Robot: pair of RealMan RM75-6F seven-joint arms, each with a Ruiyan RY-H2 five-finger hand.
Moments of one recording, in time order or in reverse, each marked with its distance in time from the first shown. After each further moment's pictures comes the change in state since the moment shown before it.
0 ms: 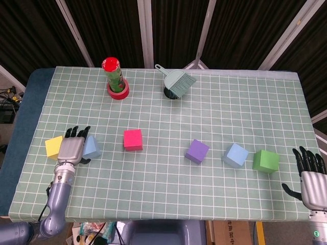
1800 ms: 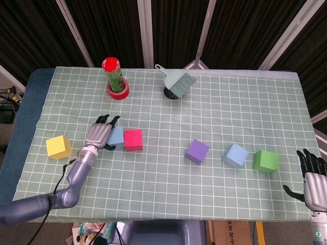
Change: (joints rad) left arm -0.237 -0.097 -0.016 0.328 0.072 -0.368 -0.318; right arm -0.009 0.016 0.009 -0.046 0.069 -0.026 0.032
